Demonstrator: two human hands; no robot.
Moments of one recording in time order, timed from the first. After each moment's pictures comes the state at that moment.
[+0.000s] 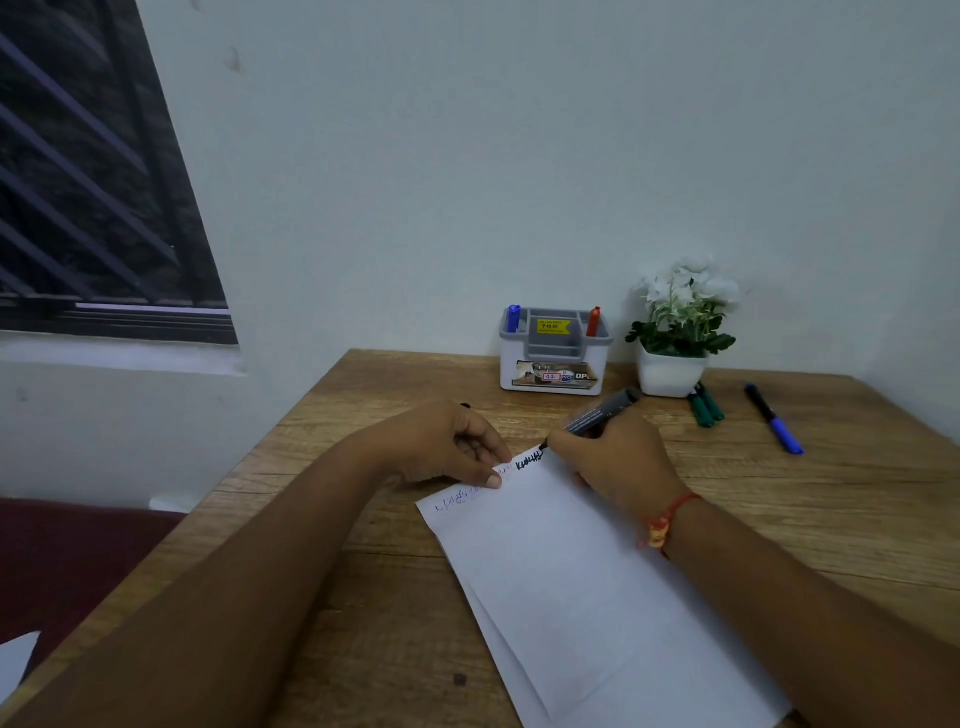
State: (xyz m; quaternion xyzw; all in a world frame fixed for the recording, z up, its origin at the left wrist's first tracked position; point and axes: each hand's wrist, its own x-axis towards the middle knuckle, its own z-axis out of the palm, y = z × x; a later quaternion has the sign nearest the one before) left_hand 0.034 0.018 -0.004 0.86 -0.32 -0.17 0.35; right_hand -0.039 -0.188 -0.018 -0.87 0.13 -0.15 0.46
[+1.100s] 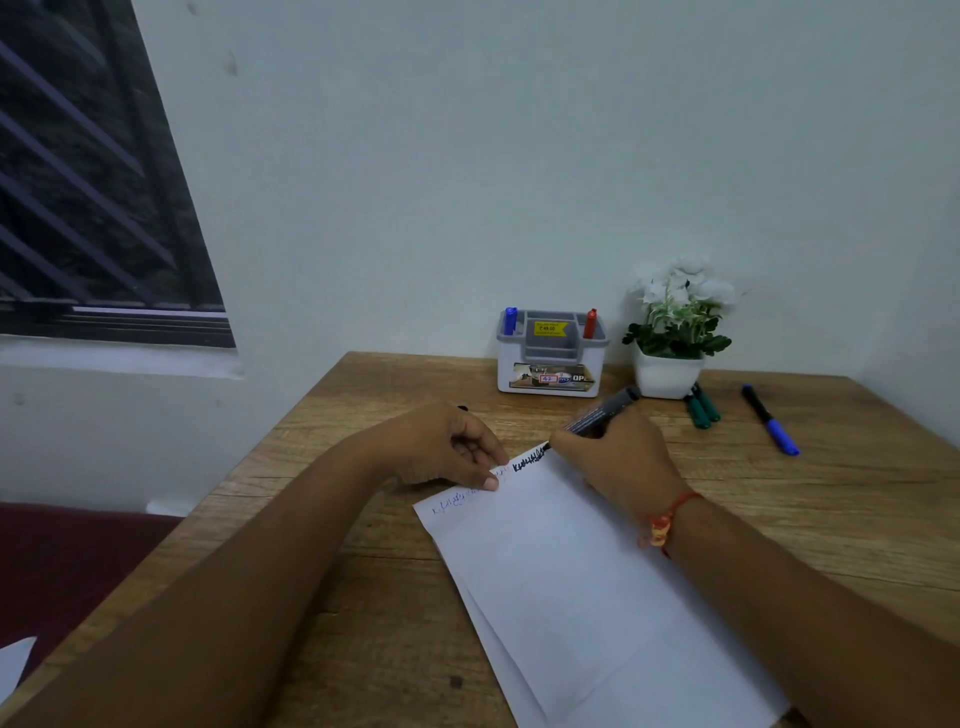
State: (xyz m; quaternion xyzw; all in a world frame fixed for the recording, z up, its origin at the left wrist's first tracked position) left_hand 0.034 0.017 -0.001 0.87 -0.32 -0.17 0.34; right_hand -0.038 -0.195 -0.018 -0.86 0.14 -0.16 0.46
